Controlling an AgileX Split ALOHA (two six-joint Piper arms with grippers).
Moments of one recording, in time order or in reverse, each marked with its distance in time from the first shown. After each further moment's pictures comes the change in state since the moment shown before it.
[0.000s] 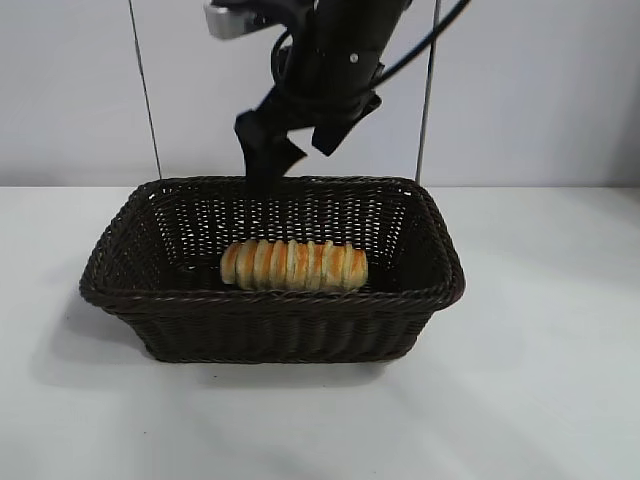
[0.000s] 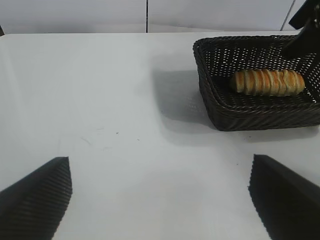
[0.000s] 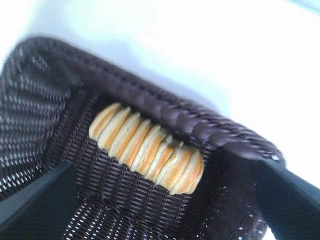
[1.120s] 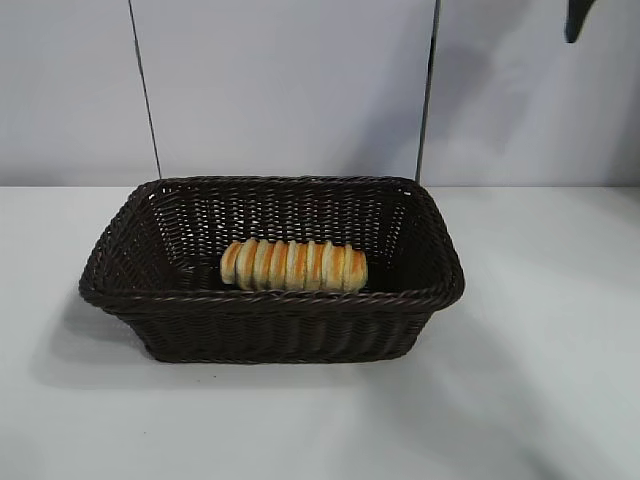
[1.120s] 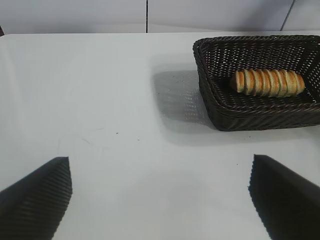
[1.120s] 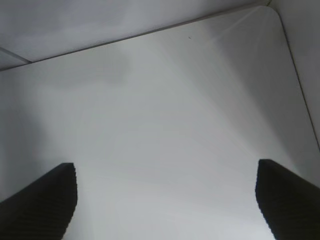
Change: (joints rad) left arm 0.000 0.000 0.000 0.000 0.000 0.000; right arm -0.777 -0.227 0.084 0.119 0.078 -0.102
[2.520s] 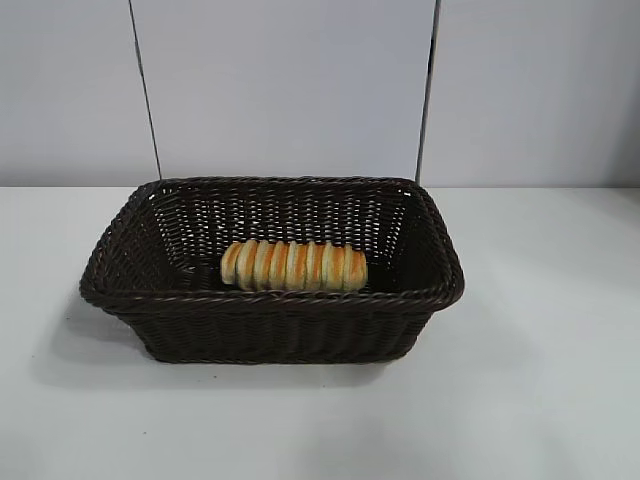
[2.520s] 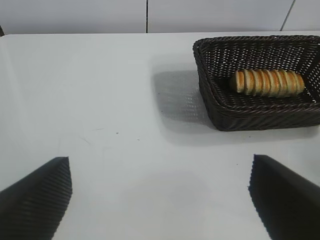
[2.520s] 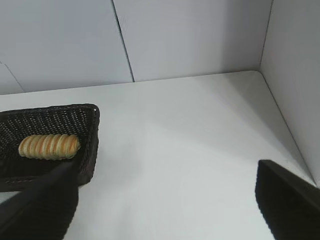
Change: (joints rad) left arm 0.000 0.000 0.000 0.000 0.001 0.000; right arm 0.176 -1.824 1.253 0.006 -0.124 0.002
